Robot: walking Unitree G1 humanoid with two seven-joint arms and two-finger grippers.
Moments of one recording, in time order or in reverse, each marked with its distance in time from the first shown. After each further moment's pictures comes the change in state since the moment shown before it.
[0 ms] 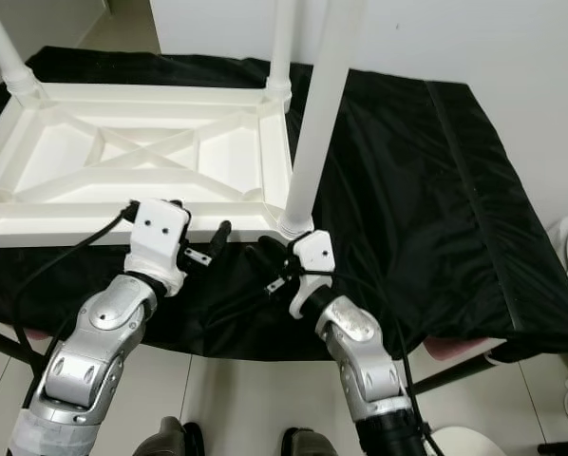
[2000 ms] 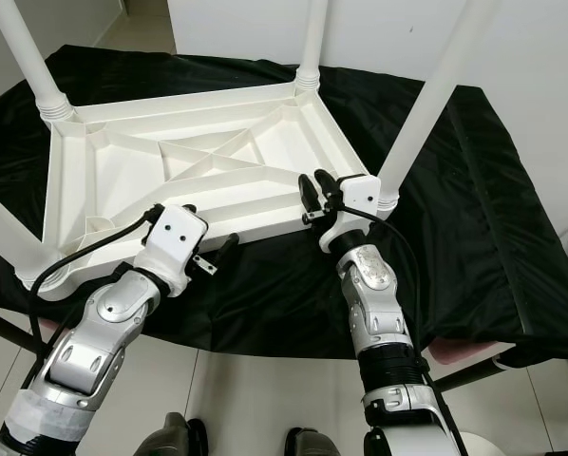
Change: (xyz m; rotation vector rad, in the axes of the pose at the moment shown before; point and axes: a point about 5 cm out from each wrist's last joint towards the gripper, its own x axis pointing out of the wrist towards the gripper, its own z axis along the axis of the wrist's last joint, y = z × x) left arm 0.011 -0.002 -0.013 0.149 0.044 -0.128; right arm 0.019 -0.063 0.036 -0.078 -0.207 -0.351
